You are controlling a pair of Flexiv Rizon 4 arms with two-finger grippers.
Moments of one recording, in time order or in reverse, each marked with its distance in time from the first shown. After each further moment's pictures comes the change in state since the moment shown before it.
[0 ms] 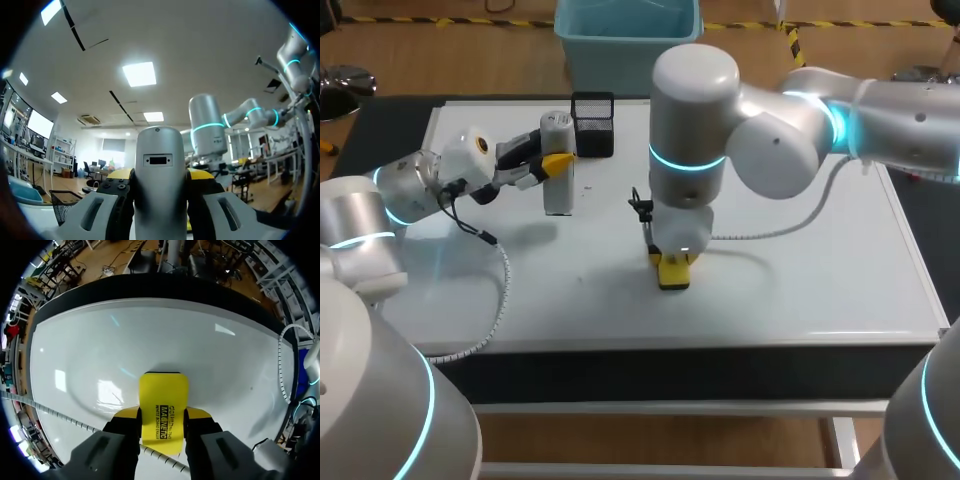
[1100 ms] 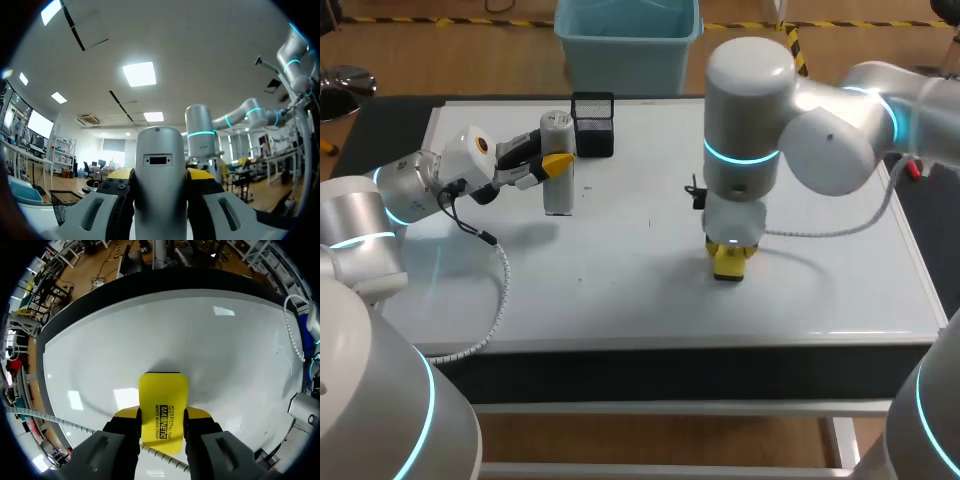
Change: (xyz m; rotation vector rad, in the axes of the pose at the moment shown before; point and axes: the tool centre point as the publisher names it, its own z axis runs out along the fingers) left arm 0.000 0.000 0.000 0.000 0.000 0.000; right arm 0.100 -0.009 -0.013 0.040 0.060 0.239
